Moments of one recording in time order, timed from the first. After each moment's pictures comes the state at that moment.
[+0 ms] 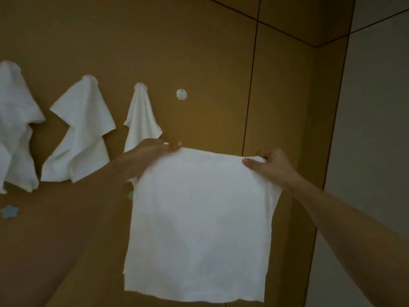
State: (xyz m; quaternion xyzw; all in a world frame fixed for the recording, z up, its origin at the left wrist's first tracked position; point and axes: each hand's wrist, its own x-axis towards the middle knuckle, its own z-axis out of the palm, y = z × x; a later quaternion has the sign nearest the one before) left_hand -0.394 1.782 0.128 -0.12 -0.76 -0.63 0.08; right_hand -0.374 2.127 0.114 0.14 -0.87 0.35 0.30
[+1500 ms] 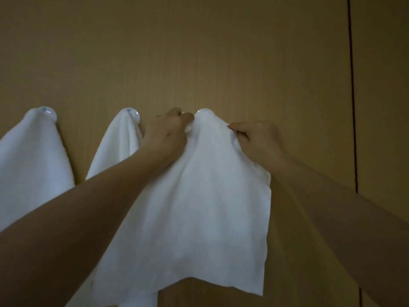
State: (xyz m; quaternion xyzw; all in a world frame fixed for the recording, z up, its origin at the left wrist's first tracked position) left_hand -0.744 1.765 0.282 -0.07 -0.76 0.08 0.64; right_hand -0.816 1.988 0.274 0.34 -0.75 0.21 0.53
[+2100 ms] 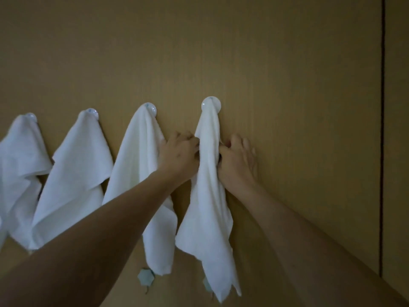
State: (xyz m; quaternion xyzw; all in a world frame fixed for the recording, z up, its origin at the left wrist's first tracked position) left_hand -0.713 1.806 0.205 0.06 -0.84 0.07 0.53; right_hand -0.795 1.941 0.177 0.36 -0.74 0.29 0.48
